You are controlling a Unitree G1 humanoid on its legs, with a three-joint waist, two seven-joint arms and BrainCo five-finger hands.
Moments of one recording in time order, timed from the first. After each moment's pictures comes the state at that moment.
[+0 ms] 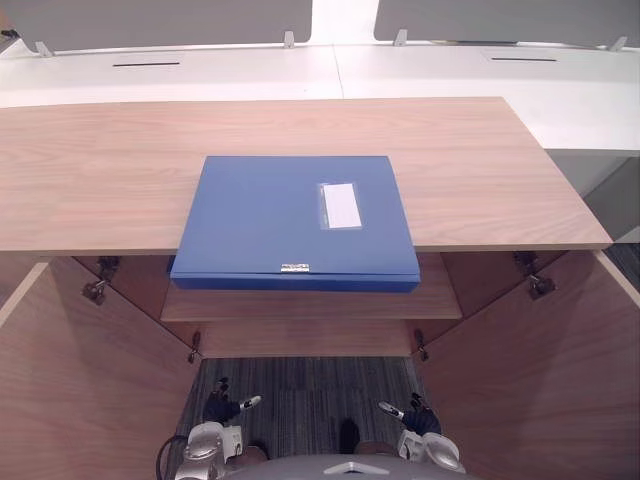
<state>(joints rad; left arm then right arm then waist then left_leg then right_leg) 0.07 0.04 0.00 0.95 -0.12 -0.18 0.10 0.08 -0.05 -0.14 0.96 0.25 -0.17 -0.06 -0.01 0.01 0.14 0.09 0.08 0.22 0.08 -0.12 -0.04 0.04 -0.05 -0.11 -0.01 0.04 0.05</state>
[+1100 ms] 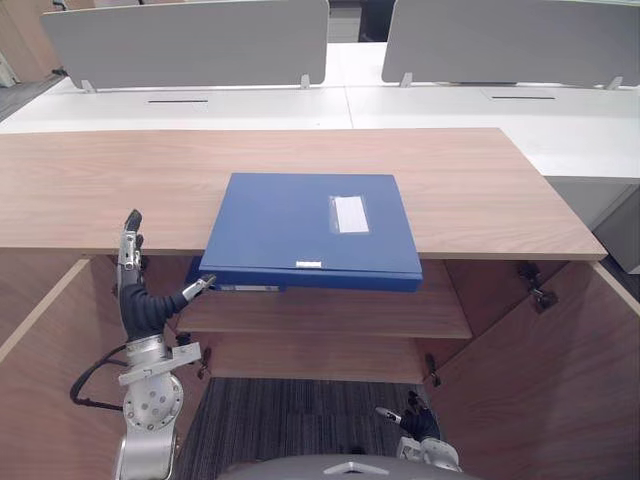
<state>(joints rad) 0.31 0.11 0.07 -0.39 0.28 -0.38 0.33 0.14 -0.07 -0.04 0.88 0.23 -0.22 -0.07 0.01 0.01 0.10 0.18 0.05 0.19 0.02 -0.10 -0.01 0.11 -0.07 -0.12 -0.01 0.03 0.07</state>
